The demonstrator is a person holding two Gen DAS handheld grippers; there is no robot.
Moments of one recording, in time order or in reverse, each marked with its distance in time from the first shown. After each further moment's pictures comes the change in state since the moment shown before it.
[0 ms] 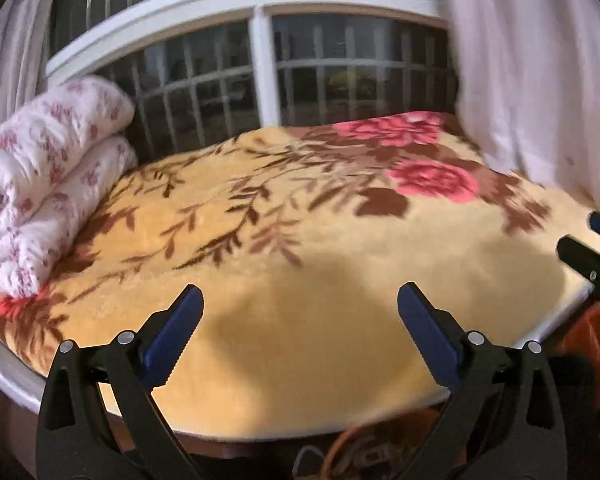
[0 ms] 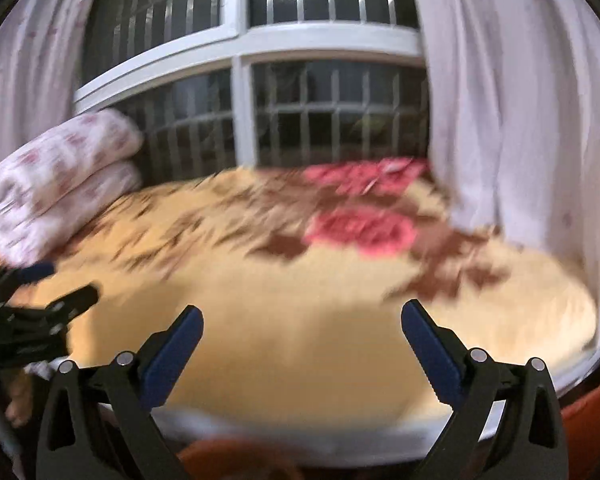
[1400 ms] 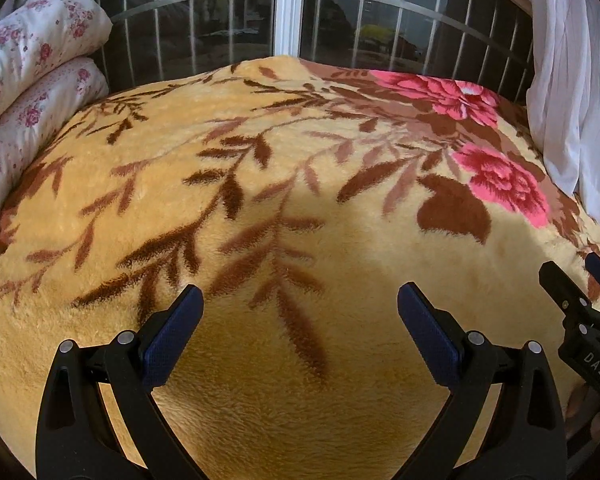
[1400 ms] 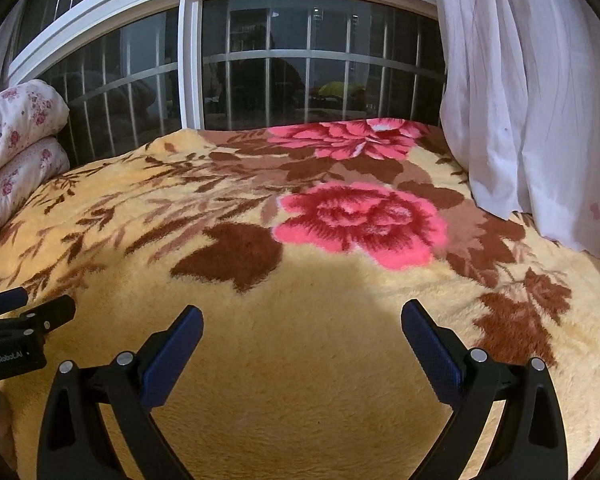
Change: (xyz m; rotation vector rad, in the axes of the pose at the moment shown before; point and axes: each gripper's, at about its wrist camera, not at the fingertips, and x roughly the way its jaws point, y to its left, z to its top) left arm 0.162 0.023 0.027 -0.124 0.193 -0.047; right arm 0.189 0.017 0.015 0.024 0.146 -0.122
